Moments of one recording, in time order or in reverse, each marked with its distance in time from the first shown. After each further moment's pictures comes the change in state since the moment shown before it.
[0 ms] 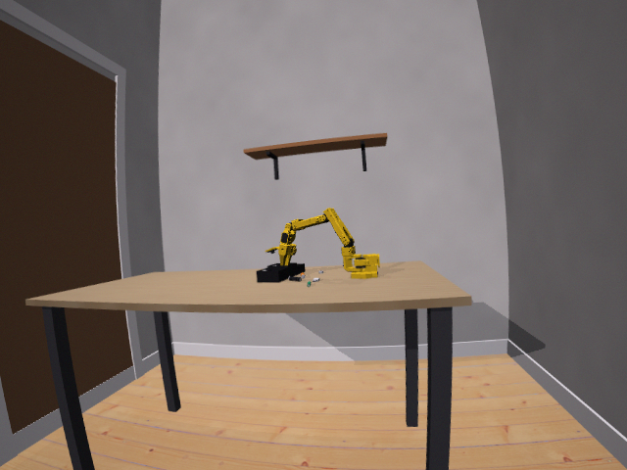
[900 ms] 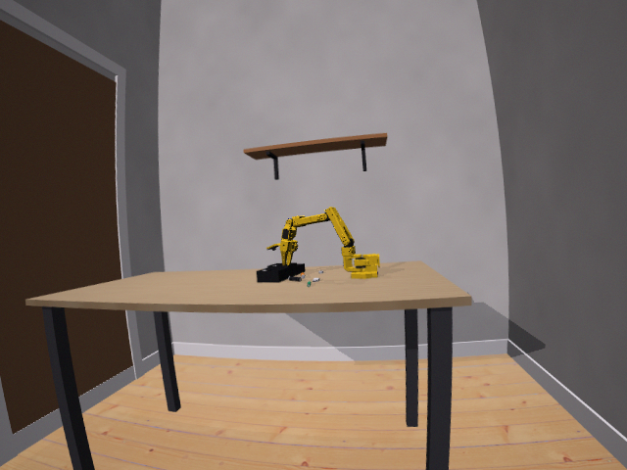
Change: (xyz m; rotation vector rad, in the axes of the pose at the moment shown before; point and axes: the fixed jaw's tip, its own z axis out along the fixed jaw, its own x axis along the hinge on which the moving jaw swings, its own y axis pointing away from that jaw) arm 0.005 0.000 -0.015 0.000 0.032 0.000
